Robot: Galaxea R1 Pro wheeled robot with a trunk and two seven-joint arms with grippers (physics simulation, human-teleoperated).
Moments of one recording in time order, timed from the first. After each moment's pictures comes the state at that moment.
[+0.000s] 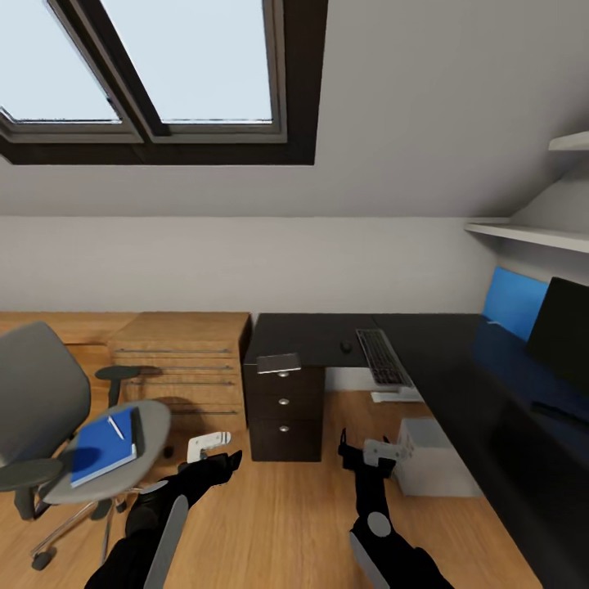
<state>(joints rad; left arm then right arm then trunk) -0.21 -0.12 0.01 -1.43 0.18 0.67 0.06 -0.42 0.07 0.45 -0.72 -0.24 -0.41 -0.52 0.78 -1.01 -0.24</state>
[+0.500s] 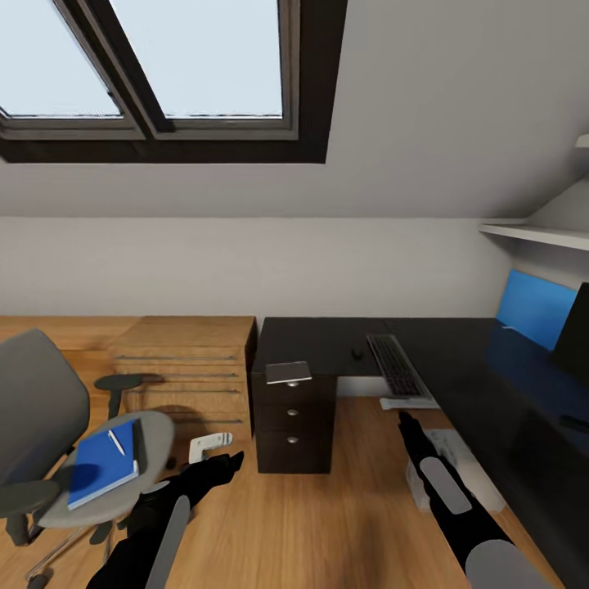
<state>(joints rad) -0.21 -0.12 0.00 -1.43 0.19 0.67 0.06 -0.55 -0.06 0.02 -0.72 -1.22 -0.11 -0.16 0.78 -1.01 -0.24</state>
